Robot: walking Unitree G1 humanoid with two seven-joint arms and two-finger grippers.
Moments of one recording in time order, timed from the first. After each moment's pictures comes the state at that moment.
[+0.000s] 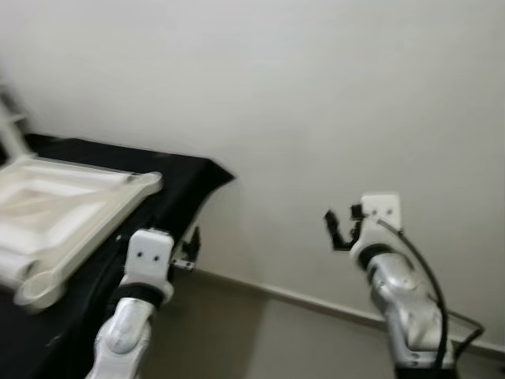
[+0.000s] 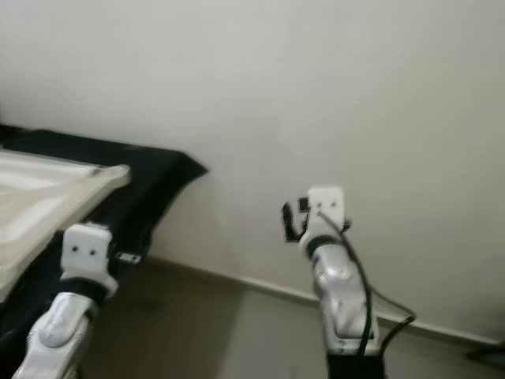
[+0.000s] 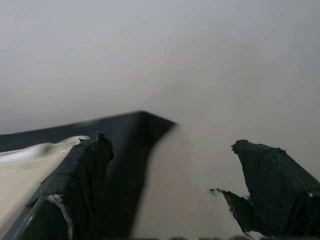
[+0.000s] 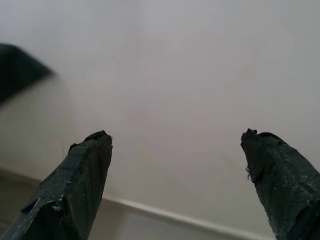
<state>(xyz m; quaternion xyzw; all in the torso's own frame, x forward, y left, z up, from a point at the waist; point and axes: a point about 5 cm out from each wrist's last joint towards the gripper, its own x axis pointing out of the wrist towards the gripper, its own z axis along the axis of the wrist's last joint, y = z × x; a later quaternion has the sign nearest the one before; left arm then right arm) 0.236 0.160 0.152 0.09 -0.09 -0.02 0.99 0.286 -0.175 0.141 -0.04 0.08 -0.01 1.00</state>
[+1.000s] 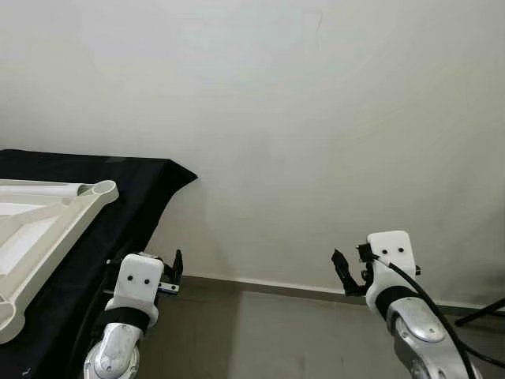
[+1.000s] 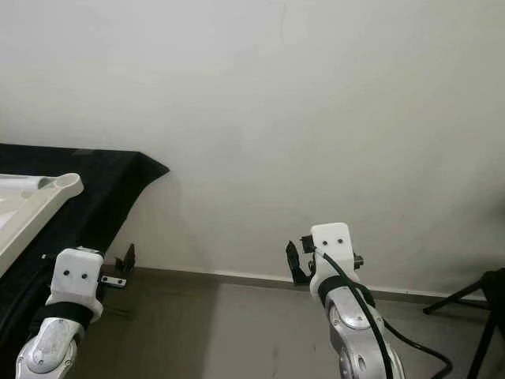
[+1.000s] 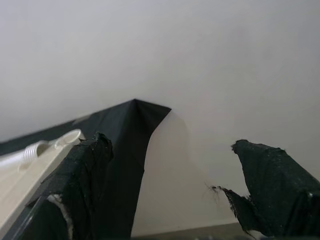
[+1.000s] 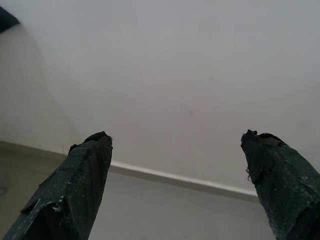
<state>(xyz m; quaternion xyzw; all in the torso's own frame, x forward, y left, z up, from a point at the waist) 0.223 0.172 0.136 0.15 -0.06 0.02 0.99 0.237 -0.187 0.137 -0.08 0.14 -0.01 0.99</state>
